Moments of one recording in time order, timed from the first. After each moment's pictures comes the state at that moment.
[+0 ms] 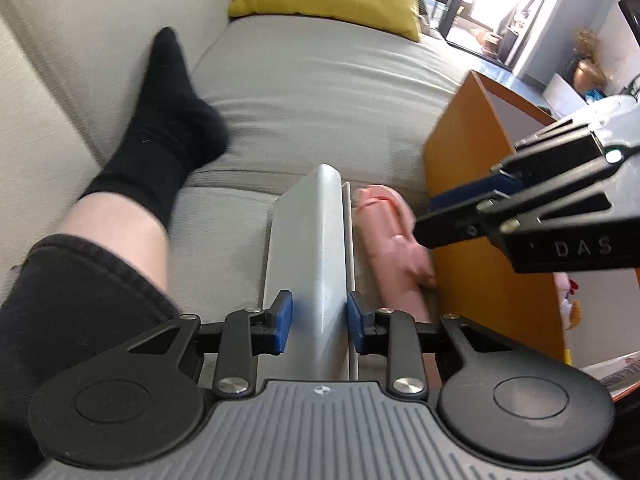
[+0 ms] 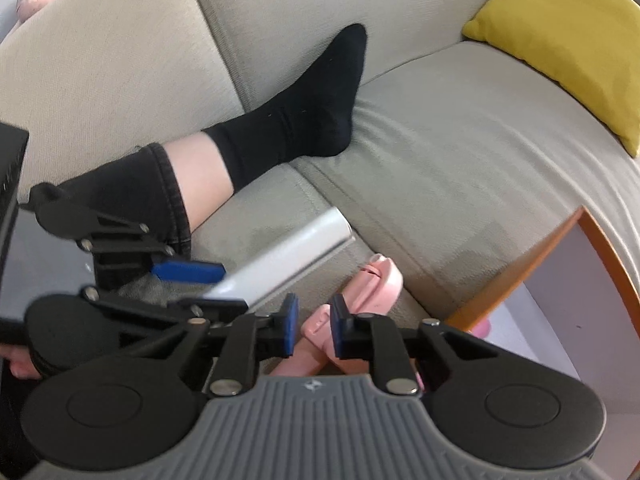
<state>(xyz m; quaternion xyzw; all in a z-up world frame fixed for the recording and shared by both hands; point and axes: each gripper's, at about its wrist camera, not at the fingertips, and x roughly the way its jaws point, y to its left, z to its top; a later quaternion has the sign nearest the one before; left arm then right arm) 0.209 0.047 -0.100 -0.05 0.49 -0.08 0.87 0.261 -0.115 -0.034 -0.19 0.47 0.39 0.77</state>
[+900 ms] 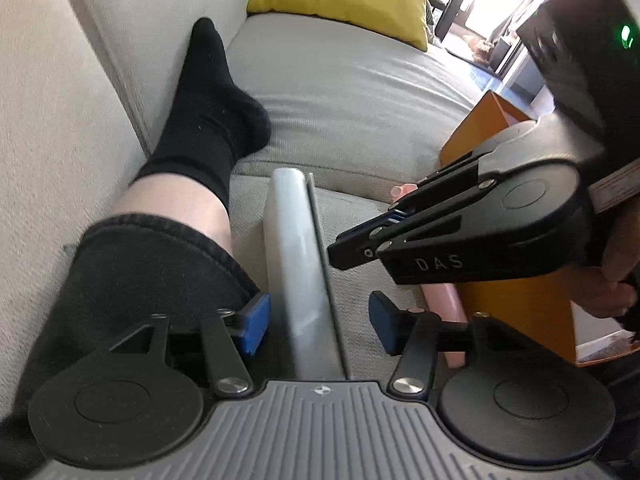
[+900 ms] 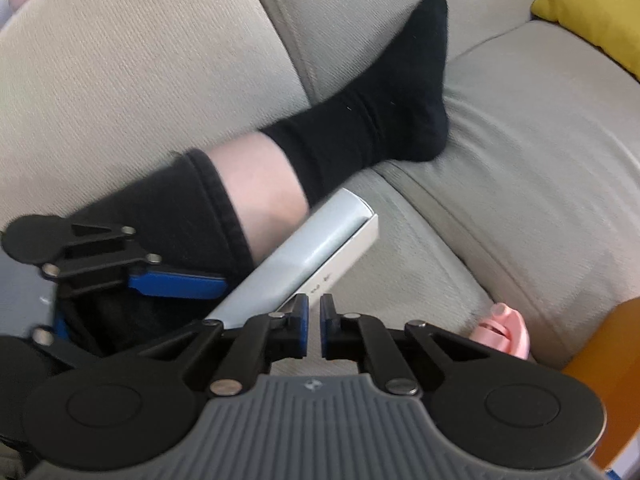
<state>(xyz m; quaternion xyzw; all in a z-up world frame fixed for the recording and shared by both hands) 0.198 0.104 -0.091 -0.07 0.49 -0.10 0.86 0.267 -0.031 -0.066 -0.16 0.52 0.43 0.72</state>
